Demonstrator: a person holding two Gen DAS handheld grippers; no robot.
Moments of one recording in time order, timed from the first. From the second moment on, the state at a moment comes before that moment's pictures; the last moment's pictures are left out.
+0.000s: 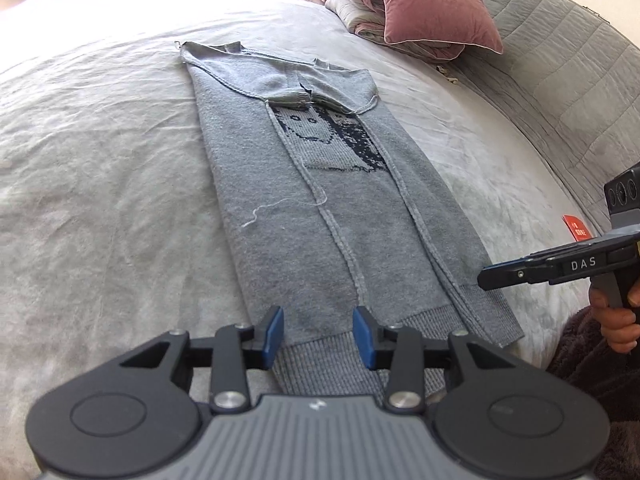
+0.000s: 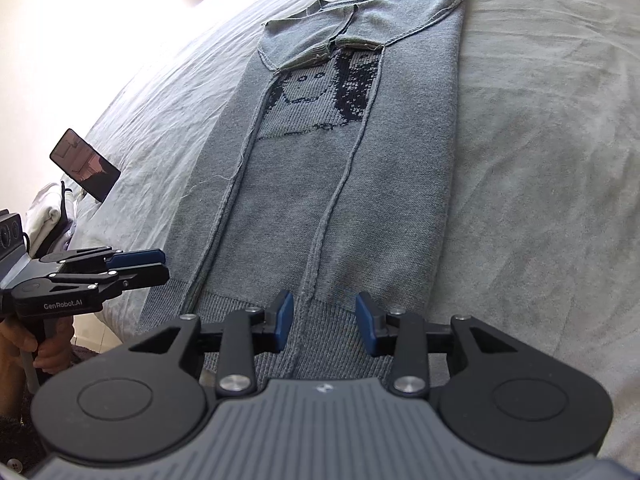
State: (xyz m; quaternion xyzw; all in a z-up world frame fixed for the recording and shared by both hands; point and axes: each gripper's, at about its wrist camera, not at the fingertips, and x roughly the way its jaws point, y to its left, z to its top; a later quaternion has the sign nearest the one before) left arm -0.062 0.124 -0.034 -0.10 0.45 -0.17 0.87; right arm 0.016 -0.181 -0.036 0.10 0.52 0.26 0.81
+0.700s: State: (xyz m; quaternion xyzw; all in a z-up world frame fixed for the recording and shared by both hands) left arm -0.077 0.154 -0.054 -0.19 0.51 -0.19 0.82; right arm -0.007 -0.228 -0.050 0.17 0.56 0.24 0.78
